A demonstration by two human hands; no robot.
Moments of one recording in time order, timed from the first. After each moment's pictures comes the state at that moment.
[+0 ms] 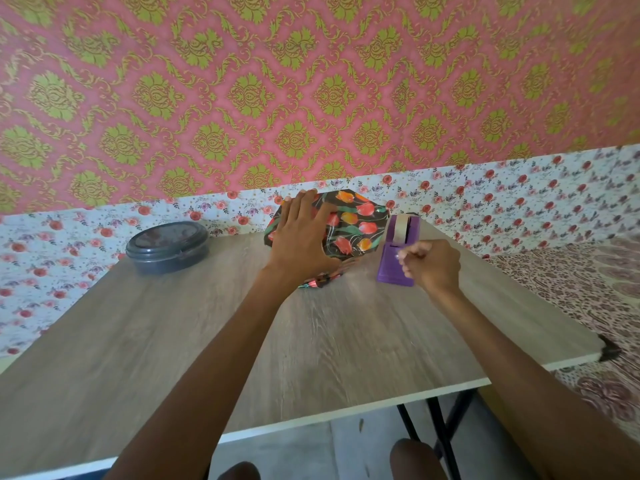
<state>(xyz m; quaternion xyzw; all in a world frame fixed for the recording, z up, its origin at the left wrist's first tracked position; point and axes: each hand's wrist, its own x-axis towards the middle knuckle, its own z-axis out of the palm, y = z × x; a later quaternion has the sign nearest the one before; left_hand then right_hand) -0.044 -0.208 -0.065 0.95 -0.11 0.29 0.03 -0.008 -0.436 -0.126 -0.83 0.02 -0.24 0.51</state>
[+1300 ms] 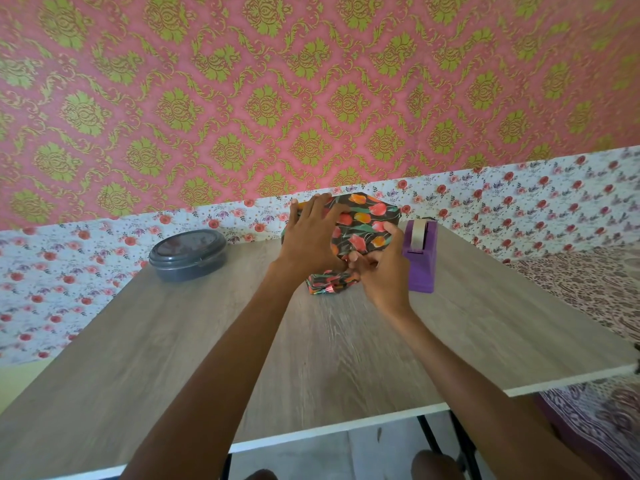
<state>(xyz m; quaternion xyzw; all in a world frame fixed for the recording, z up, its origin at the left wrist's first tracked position) -0.024 -0.188 -0.054 0.95 -0.14 0.27 0.02 -0.029 -0.329 -0.127 -0.74 -0.12 -0.29 0.59</state>
